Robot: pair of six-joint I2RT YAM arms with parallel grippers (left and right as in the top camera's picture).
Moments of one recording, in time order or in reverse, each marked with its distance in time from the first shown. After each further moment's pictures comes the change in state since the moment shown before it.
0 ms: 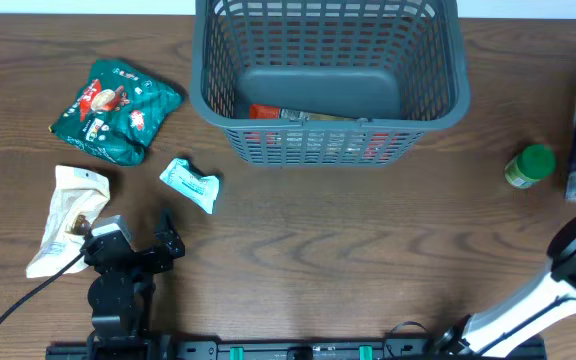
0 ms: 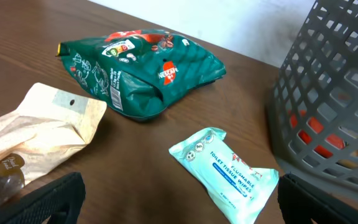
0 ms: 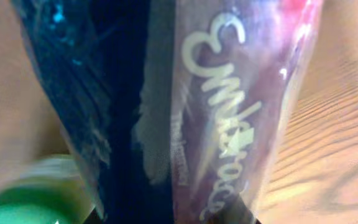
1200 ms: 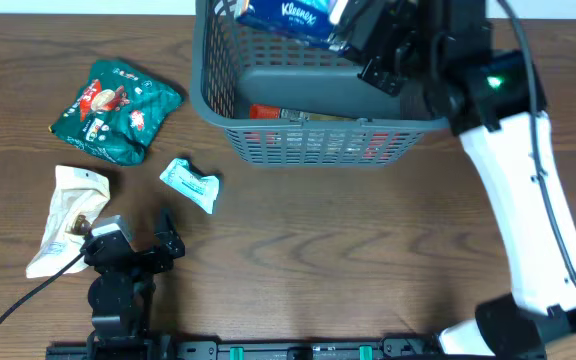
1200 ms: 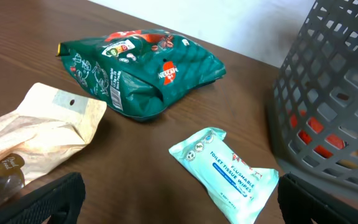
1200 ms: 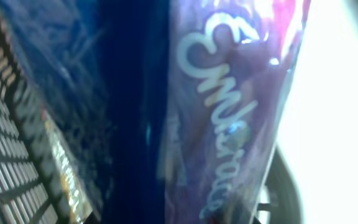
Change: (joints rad) left arm 0.000 0.000 0.000 0.000 0.000 0.000; right arm 0.994 -0.332 0.236 -0.111 -0.234 -0.526
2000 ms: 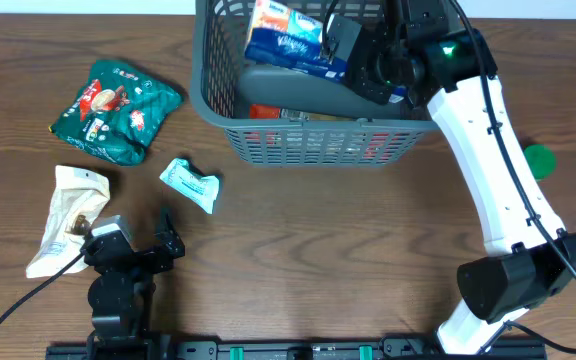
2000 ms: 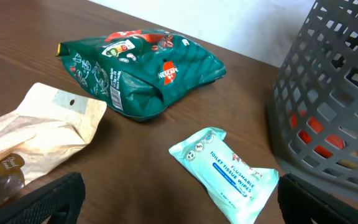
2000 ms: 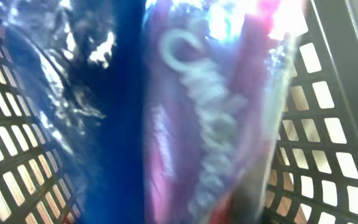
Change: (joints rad) left arm 0.000 0.000 0.000 0.000 0.000 0.000; right arm -0.019 0.152 0.000 -0.086 0.022 -0.034
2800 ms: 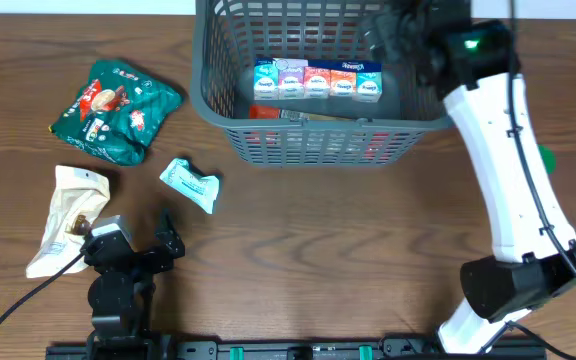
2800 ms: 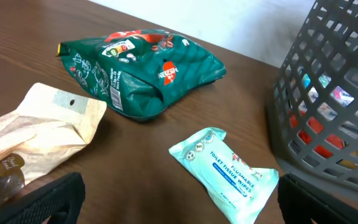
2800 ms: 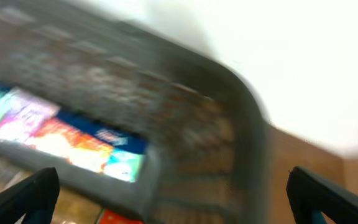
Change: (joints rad) left arm 0.000 0.000 0.000 0.000 0.000 0.000; right arm -0.050 -0.006 0.135 0.087 0.454 0.711
